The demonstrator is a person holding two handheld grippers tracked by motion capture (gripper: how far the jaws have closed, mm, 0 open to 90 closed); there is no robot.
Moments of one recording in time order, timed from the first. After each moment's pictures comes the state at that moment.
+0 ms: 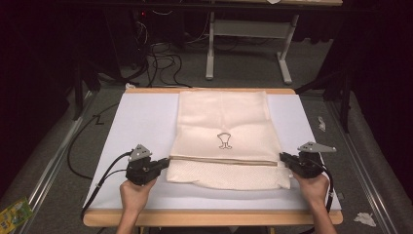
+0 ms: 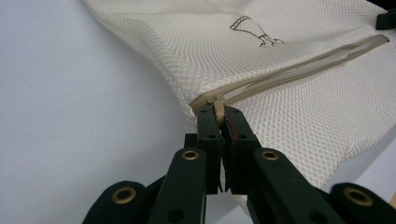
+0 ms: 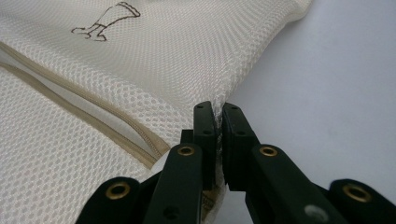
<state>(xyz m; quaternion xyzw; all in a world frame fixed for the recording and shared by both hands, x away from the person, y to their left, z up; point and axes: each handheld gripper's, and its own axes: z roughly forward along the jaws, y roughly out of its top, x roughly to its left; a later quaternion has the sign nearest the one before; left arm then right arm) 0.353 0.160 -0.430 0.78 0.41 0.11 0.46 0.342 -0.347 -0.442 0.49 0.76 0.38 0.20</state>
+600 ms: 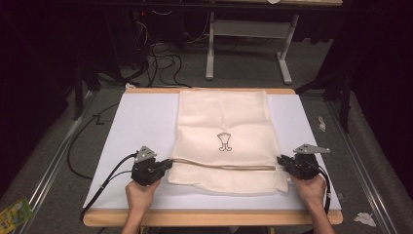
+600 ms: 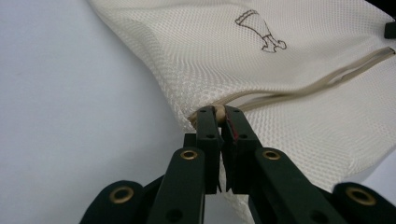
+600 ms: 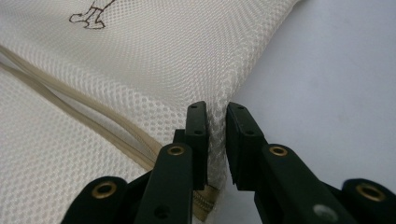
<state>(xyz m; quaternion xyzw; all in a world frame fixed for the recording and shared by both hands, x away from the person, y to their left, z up) 0.357 0.148 -0.446 0.78 0.42 0.11 0.45 0.346 -0.344 -0.455 0.49 0.77 0.35 0.20</state>
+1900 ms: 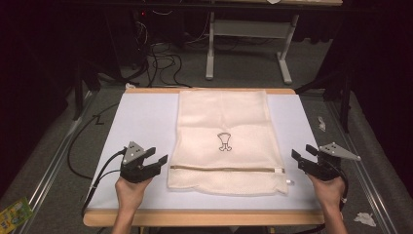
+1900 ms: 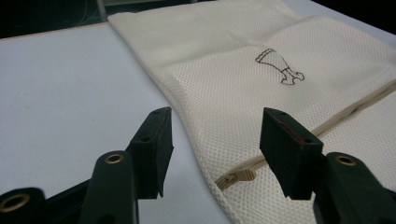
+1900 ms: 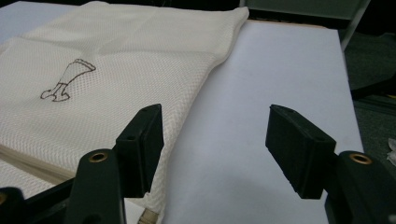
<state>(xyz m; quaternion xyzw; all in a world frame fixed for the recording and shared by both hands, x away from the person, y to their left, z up) 0.349 0.172 -0.415 0.76 0.41 0.20 0.47 0.323 -0.380 -0.428 0.53 0.67 0.42 0.30</state>
